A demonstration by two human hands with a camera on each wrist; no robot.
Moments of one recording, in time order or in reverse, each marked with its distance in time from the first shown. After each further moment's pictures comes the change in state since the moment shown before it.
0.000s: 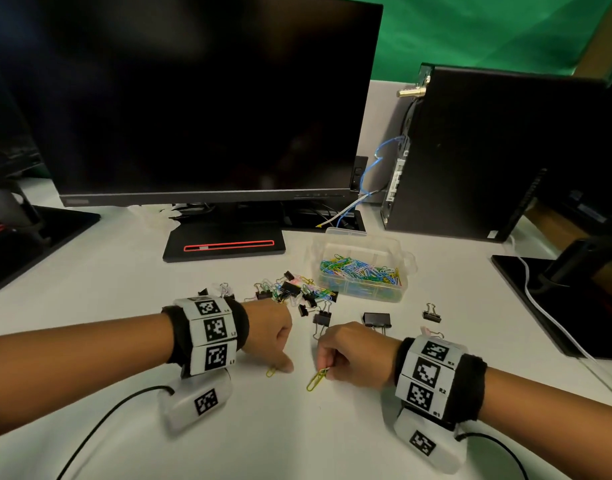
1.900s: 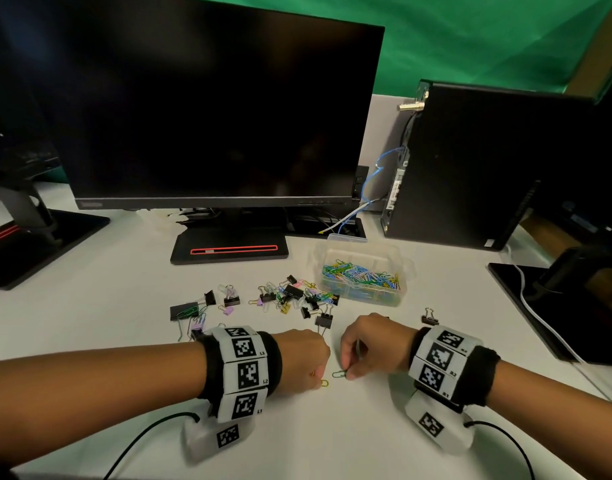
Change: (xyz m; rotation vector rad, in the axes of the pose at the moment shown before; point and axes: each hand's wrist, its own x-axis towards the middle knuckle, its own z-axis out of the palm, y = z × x) left_hand -0.011 0.046 0.024 0.041 0.066 0.189; right_hand -0.010 0.014 -0.017 -0.017 -0.023 0.101
